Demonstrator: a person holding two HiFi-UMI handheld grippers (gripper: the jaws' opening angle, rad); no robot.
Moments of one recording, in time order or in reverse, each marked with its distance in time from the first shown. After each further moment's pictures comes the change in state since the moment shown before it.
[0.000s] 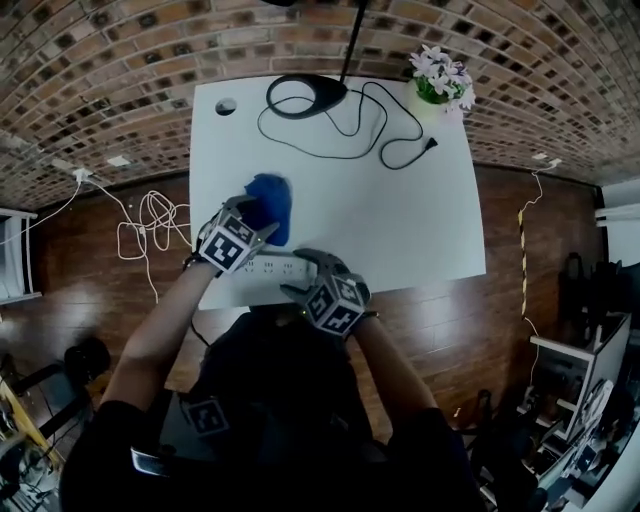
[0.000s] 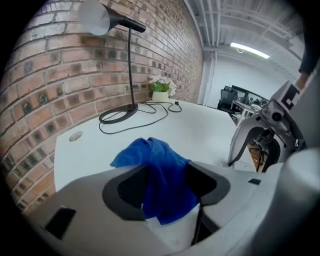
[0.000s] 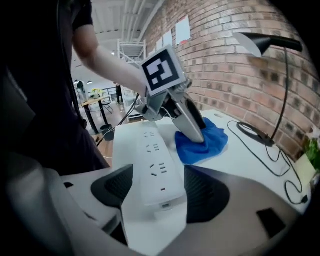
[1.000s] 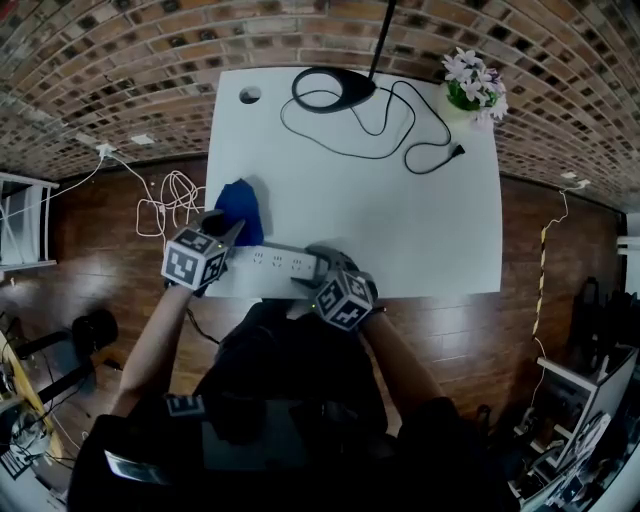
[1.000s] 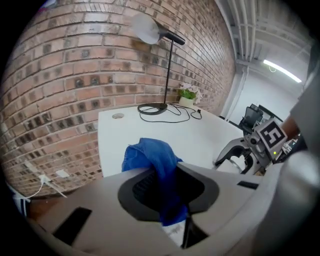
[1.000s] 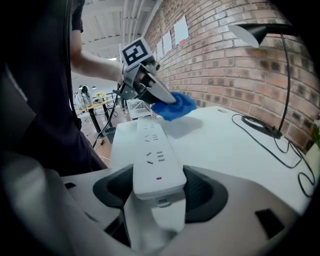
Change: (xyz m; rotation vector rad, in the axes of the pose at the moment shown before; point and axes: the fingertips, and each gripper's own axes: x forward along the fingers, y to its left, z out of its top) left arm -0.089 0.028 -0.050 -0.332 -0.018 0.171; right arm 0.012 -0.002 -0.019 0.004 -0.019 0.076
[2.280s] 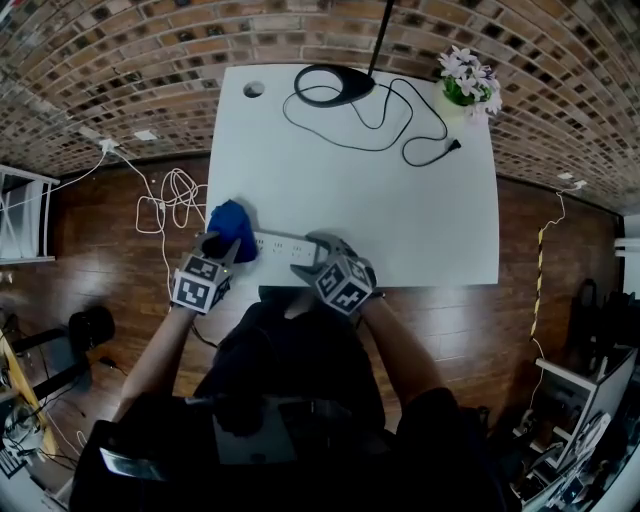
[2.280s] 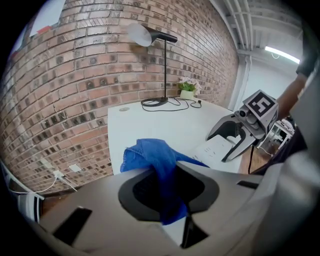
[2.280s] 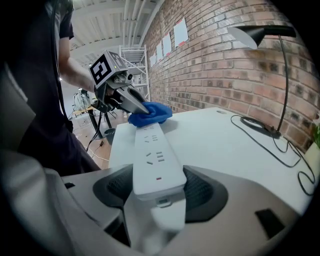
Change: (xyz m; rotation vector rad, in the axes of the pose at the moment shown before) left arm -0.027 -0.032 -0.062 0.041 0.015 0.113; right arm 0.001 0.001 0.001 0.001 -0.019 -0.013
